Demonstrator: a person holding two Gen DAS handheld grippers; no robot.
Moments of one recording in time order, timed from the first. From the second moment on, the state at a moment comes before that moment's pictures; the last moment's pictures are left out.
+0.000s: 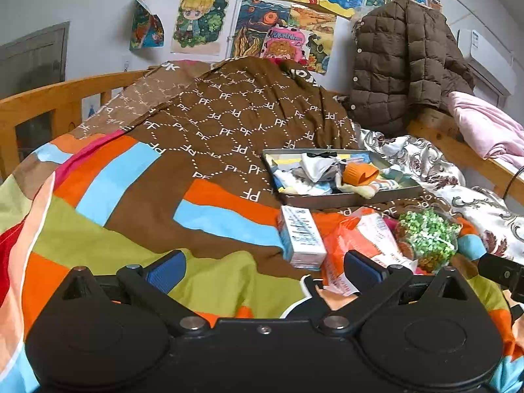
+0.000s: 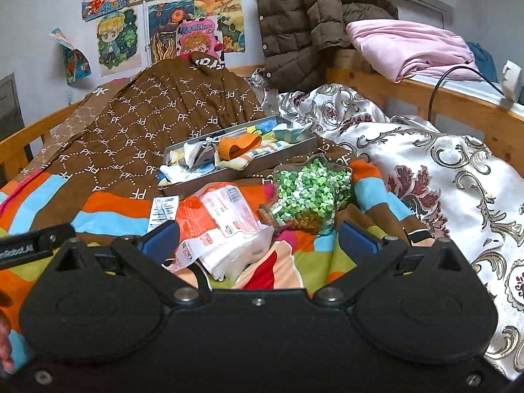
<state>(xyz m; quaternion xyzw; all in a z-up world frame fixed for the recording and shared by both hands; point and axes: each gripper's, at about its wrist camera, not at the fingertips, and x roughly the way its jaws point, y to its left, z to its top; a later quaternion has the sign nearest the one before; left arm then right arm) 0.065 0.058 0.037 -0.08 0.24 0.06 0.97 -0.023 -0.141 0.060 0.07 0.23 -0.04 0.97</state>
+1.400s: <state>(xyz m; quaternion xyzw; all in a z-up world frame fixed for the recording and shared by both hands) 0.055 0.059 0.040 -0.07 0.23 0.08 0.97 -0.011 -0.131 0.057 0.05 0.23 -0.02 0.97</state>
